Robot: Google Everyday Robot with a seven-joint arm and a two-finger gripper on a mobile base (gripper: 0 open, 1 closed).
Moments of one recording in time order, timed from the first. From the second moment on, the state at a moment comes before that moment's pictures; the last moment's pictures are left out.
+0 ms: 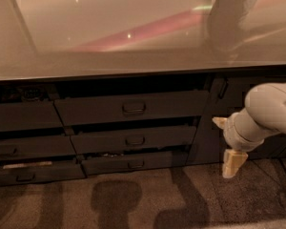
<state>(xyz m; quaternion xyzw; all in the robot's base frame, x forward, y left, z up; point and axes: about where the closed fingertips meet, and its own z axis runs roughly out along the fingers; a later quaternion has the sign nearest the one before) 0.486 -0.251 0.691 -0.69 0.71 -0.05 0.14</state>
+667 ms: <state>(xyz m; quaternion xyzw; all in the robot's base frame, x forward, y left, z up) 0.500 -0.221 0.697 -0.68 0.72 -0.08 0.12</state>
